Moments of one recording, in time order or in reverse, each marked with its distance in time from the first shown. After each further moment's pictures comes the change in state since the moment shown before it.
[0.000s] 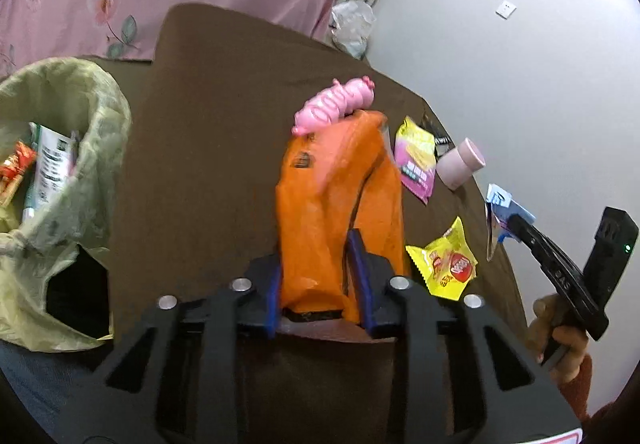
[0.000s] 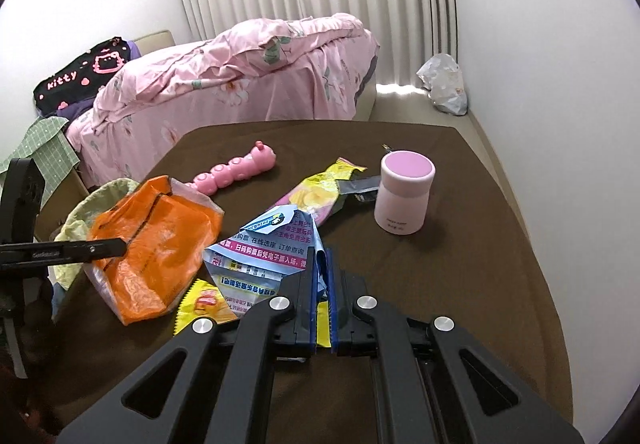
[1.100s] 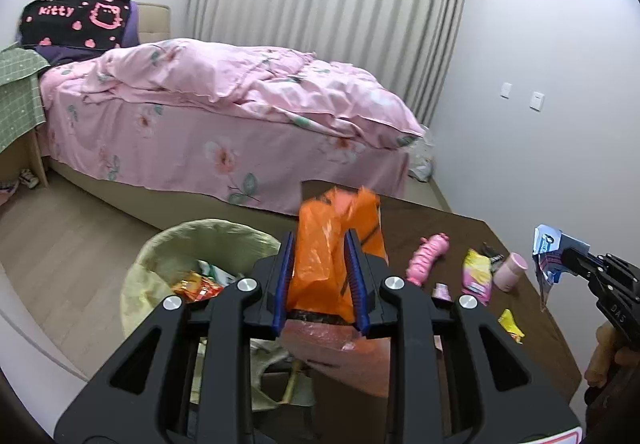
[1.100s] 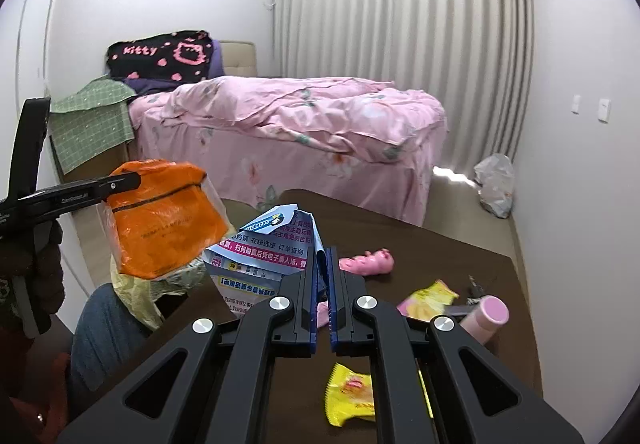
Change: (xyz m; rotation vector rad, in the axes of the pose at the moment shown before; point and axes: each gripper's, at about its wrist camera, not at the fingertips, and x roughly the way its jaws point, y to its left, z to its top) left arm -0.172 0.049 0.017 0.052 -0.474 0.298; right arm -0.056 0.160 0.063 -0.325 -0.165 0.108
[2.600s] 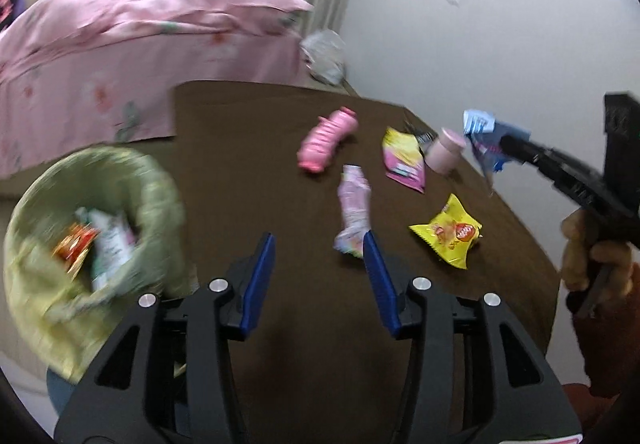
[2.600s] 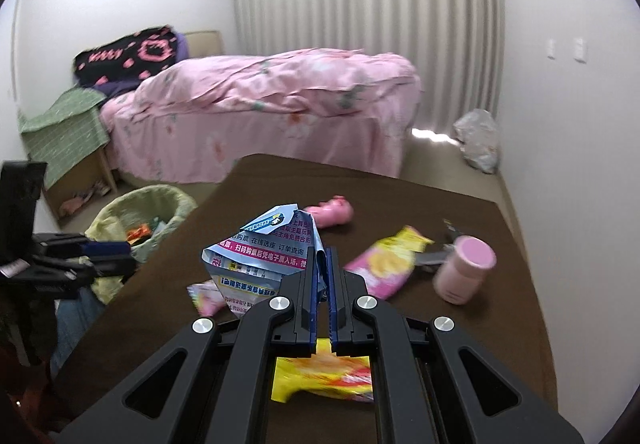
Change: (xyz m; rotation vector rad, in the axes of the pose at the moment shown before) left arm 0.077 -0.095 -0.073 0.227 0.330 -0.322; right arm 0.012 -0.087 -0.062 0.191 0.073 -0.077
